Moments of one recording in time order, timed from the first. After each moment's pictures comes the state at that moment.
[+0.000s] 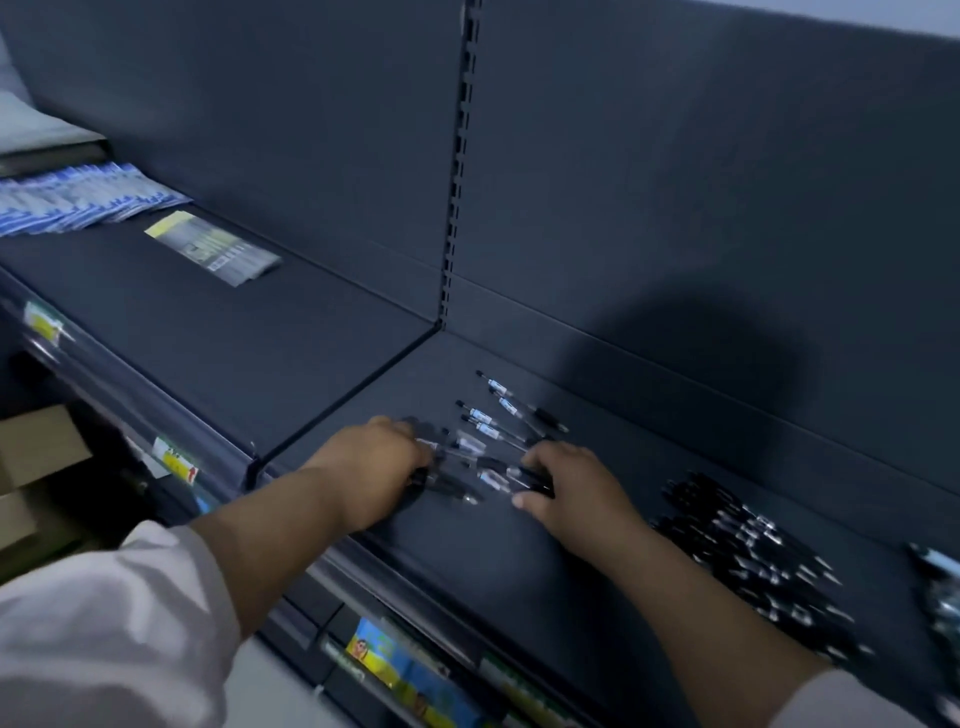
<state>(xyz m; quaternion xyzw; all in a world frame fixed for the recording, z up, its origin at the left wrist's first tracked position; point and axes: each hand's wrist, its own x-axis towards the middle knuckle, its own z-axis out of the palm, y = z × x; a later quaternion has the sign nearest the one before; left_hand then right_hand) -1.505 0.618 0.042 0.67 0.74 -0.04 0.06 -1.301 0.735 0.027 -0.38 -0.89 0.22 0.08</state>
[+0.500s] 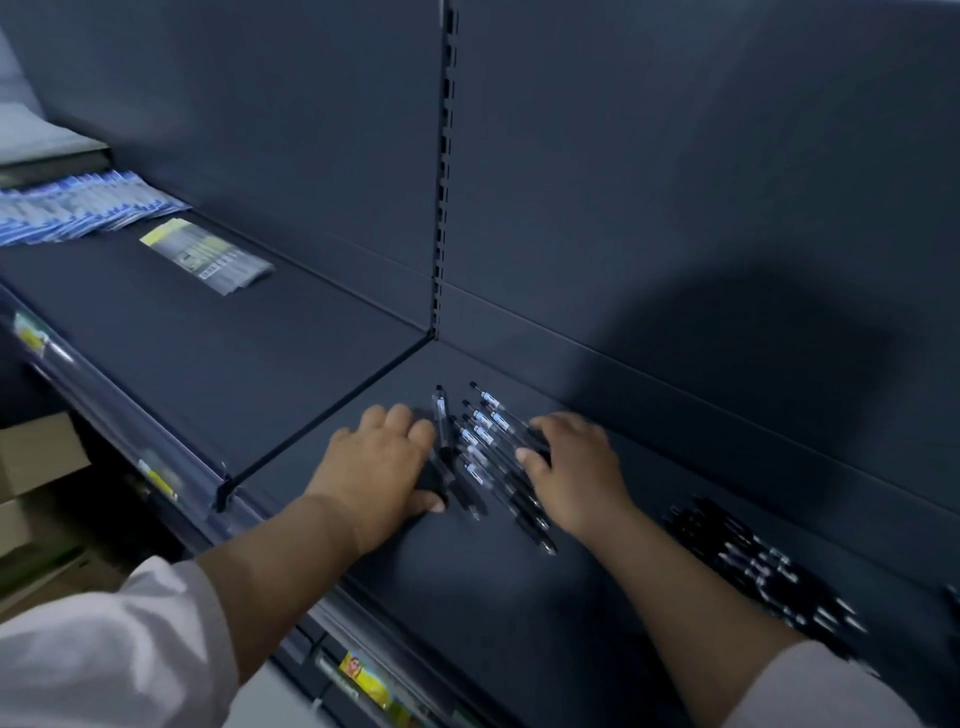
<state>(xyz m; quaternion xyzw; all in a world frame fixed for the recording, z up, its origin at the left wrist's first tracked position) -1.480 0.645 0.044 0.58 0.81 -0.03 -0.01 -1.324 0.782 0.025 -0.43 -0.88 0.16 0.11</state>
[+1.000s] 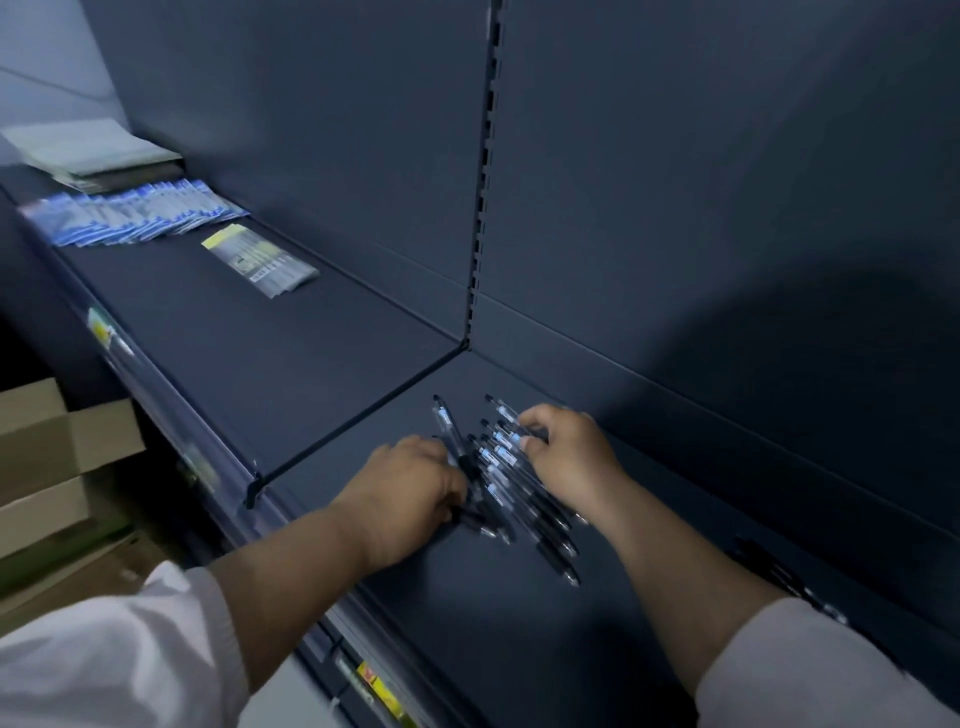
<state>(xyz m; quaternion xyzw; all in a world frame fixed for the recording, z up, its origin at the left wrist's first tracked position) -1.488 0.645 0.034 0.61 0.78 0.07 0.09 -1.366 0.809 0.024 -0.38 -0.87 0.29 0.12</state>
